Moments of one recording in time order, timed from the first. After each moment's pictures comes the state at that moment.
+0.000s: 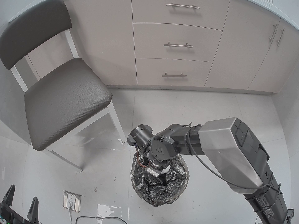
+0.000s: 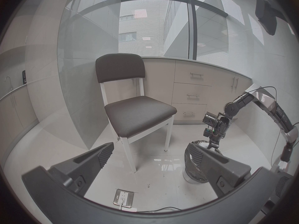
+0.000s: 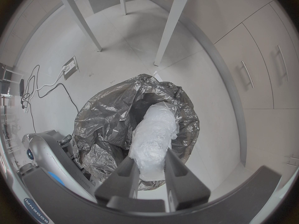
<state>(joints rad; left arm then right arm) 0.00 0.02 -0.02 0.02 -0.02 -0.02 0.81 2.59 -2.00 0.59 -0.45 -0.24</state>
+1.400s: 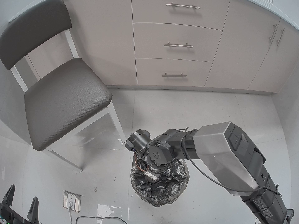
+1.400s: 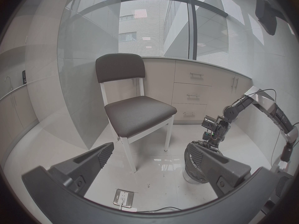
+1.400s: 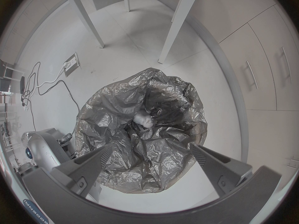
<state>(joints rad) 0.00 0.02 -0.02 0.02 -0.02 -0.02 0.82 2.62 -2.00 0.58 -0.44 -0.24</state>
